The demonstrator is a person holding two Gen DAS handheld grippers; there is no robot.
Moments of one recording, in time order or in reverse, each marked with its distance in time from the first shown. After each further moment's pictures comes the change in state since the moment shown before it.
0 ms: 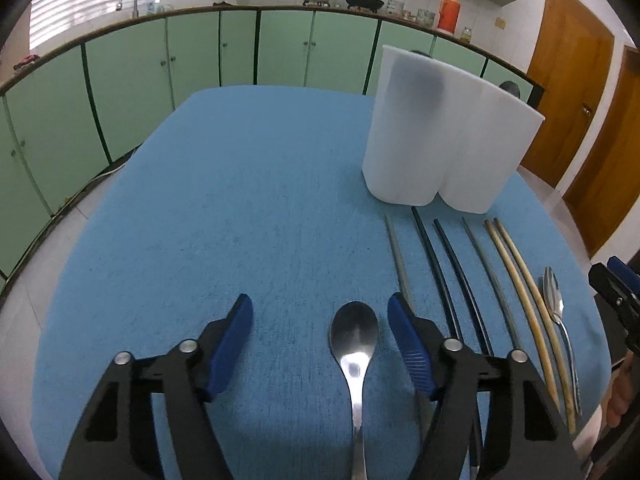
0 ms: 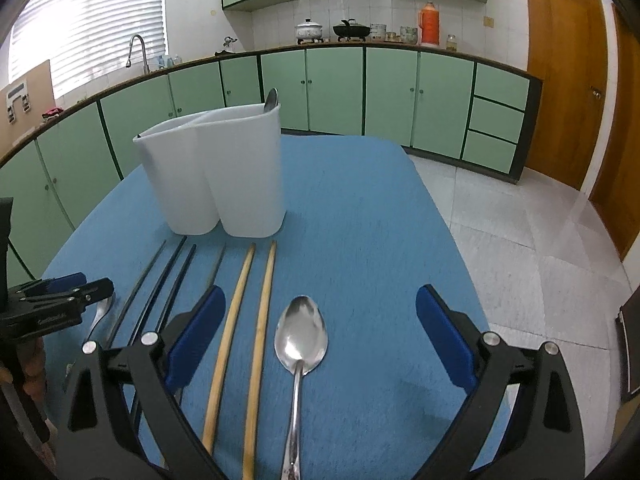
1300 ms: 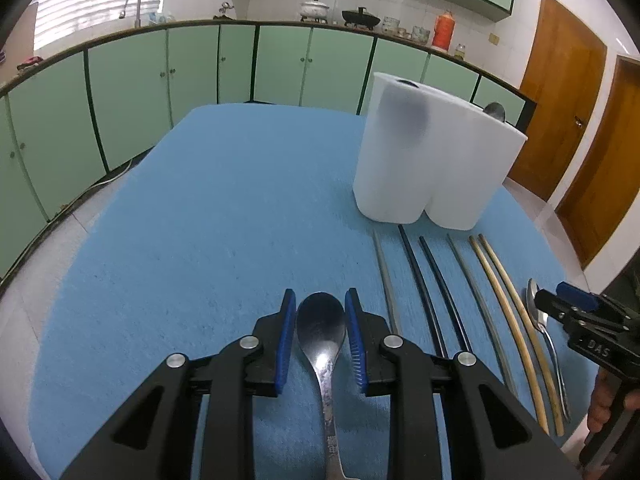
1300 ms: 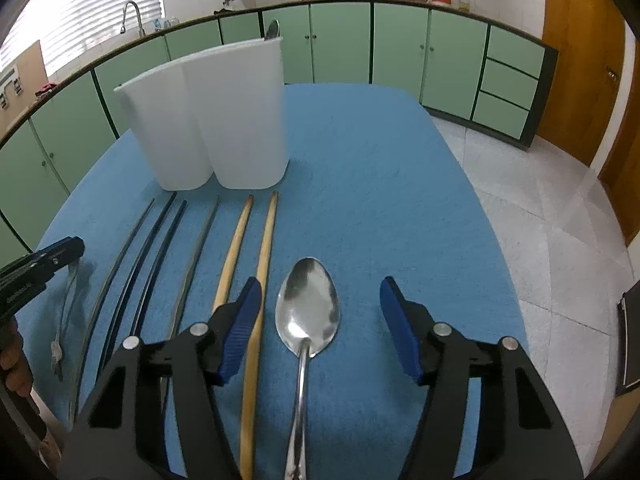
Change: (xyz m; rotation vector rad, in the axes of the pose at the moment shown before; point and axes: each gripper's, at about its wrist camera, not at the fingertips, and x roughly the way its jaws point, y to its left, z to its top) left arm -0.019 -0.001 0.002 -0.016 -0.073 -0.021; right arm 0.035 0.002 -0.007 -0.004 0.186 0.021
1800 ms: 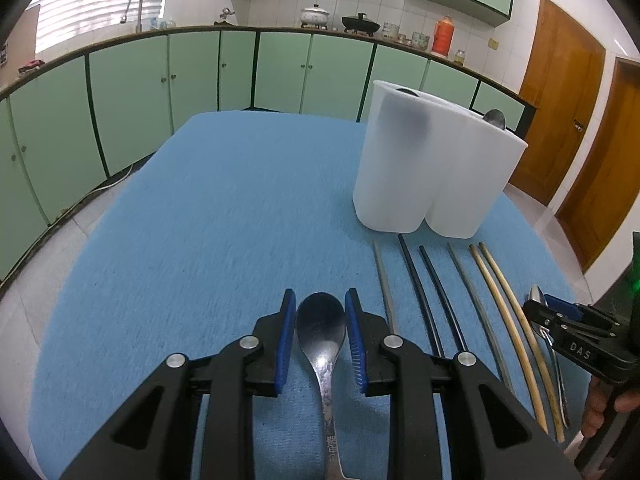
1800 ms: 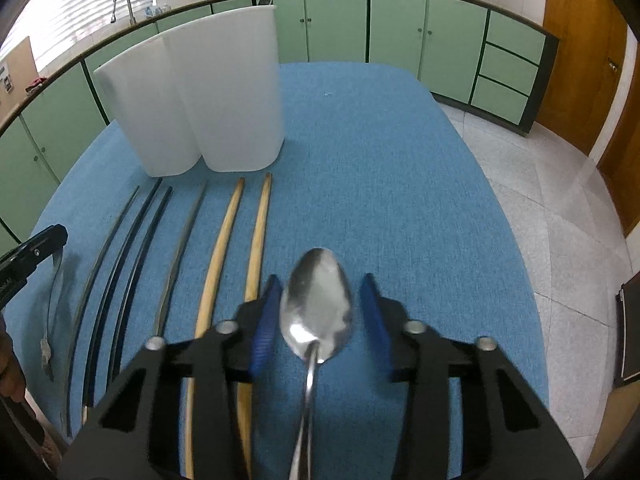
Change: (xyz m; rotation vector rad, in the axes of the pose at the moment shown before) left arm 0.001 -0.002 0.002 -0.001 -0.025 0.001; right arm 0.015 0.000 0.002 0.009 0.046 -0.017
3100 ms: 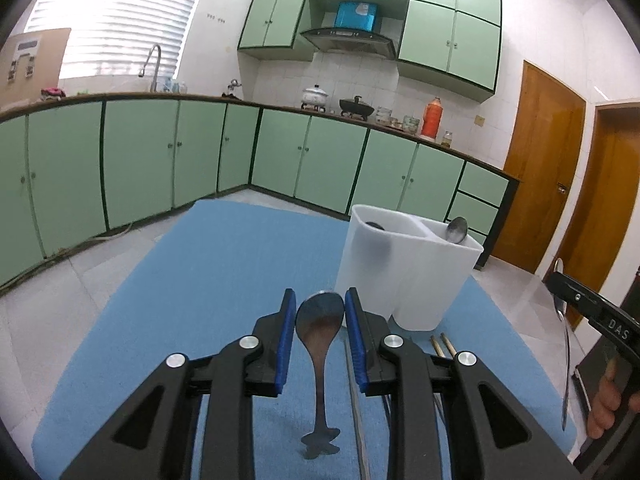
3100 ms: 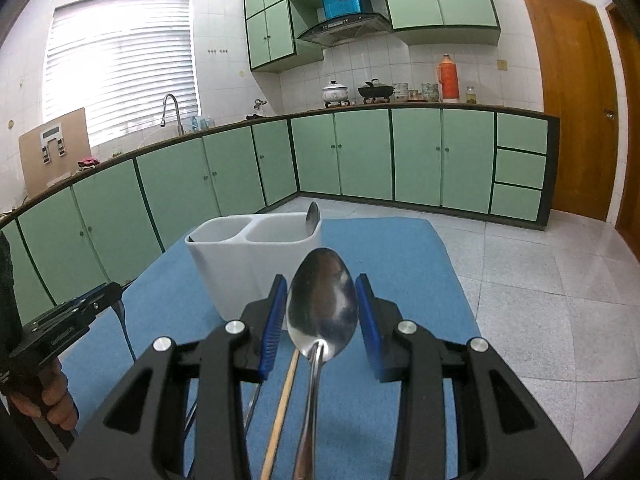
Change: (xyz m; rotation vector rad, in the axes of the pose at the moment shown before) left arm -0.055 -0.002 0.019 -0.049 -0.307 -0.042; right arm -0.105 -0.006 0.035 -0.007 -0.466 0.124
